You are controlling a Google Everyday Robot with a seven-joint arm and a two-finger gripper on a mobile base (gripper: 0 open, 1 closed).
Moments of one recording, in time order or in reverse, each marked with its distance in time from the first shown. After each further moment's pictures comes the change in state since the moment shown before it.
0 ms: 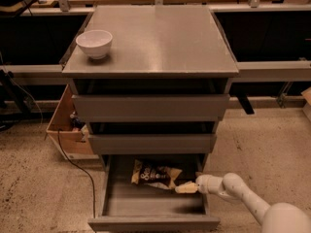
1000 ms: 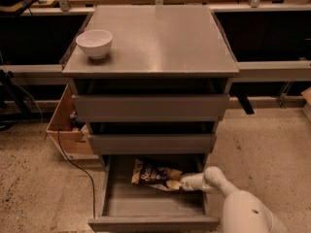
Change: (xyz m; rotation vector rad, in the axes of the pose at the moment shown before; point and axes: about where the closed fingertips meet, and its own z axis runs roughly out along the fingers) arm 0.016 0.021 0.080 -0.152 0.111 0.016
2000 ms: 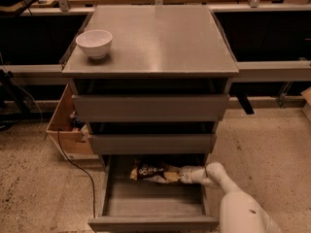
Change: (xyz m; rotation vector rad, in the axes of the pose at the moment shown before) arm -0.051 0.019 -0.004 -0.108 -0.116 -0.002
